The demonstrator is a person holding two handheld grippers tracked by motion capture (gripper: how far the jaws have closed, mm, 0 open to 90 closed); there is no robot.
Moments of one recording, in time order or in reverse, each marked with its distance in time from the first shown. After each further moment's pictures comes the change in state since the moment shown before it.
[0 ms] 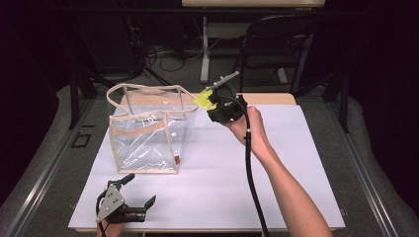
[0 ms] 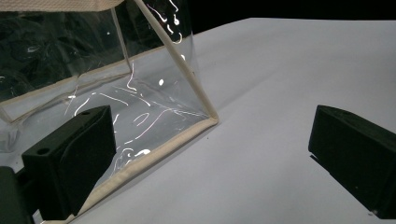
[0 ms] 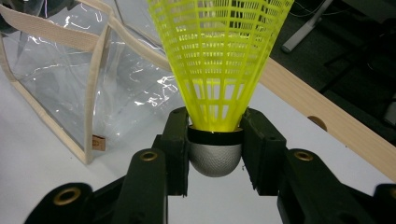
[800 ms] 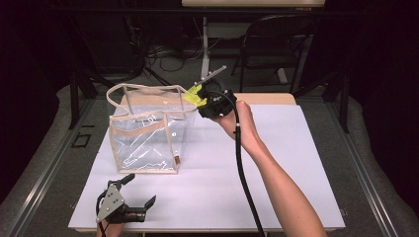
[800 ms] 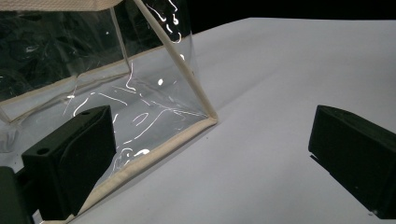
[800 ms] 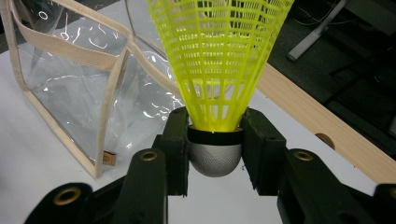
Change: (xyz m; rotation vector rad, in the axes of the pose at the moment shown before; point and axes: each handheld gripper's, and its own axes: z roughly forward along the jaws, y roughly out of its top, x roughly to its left) left arm 0.000 0.000 0.000 0.001 -0.002 -0.002; right arm 0.013 0.023 0.007 -0.005 0.018 -0.028
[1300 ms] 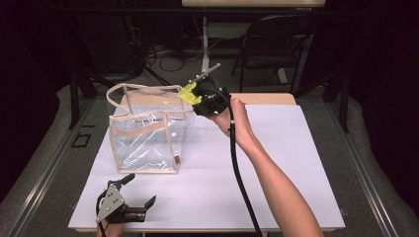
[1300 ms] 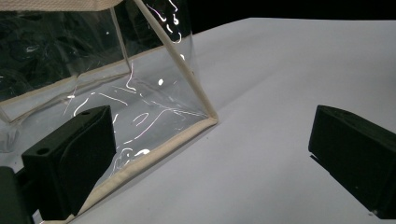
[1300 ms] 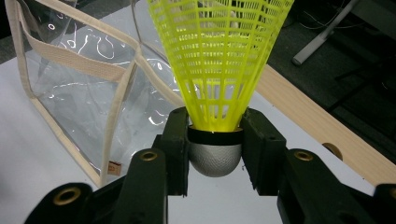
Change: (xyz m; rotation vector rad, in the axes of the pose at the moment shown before) left arm 0.000 0.000 0.000 0.001 -0.001 0.001; right arm 0.005 0.010 0.008 -0.008 0.019 -0.009
